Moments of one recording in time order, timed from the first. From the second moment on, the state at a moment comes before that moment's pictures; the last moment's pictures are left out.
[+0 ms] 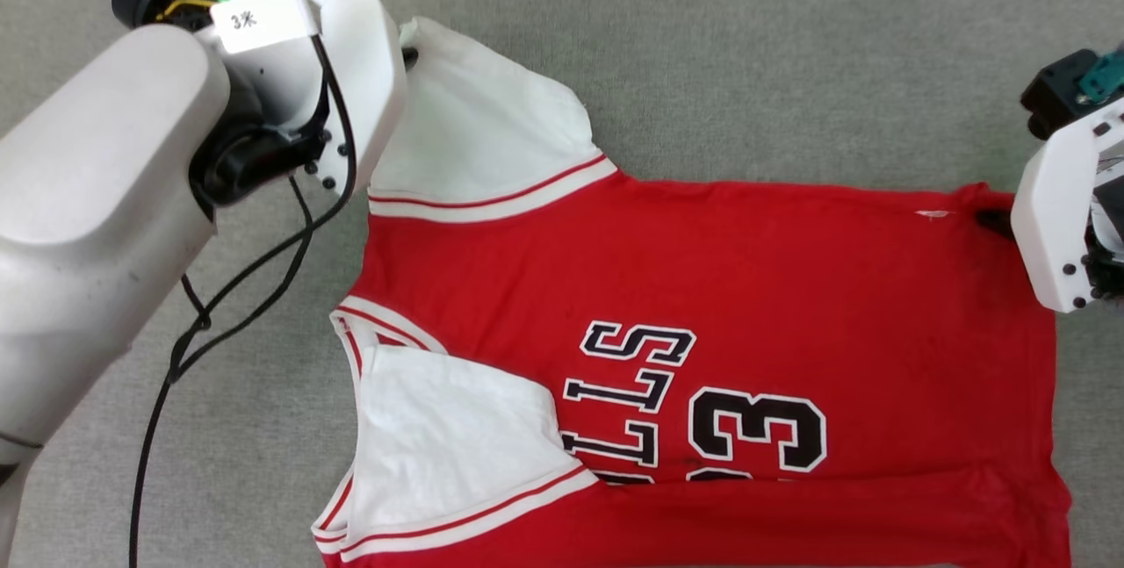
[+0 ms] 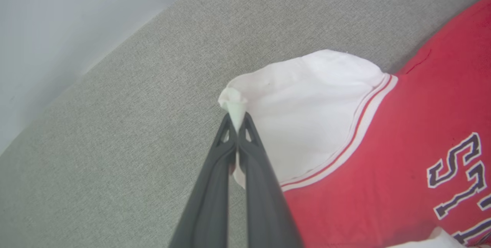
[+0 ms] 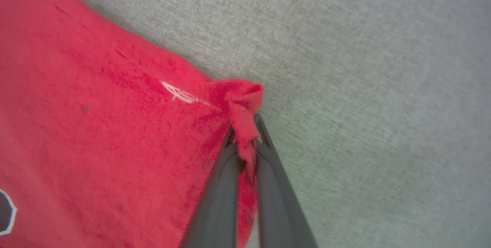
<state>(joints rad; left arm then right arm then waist) -1.24 0.61 -1.00 0.37 -0.92 -0.13 0.63 -0.88 -0.75 0.74 0.38 0.86 0.13 0.77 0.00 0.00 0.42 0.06</state>
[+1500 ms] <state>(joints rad) -0.48 0.83 -1.12 0.11 -1.05 0.10 0.26 -0.31 -0.82 0.79 0.27 0.96 0.13 0.31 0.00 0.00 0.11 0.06</state>
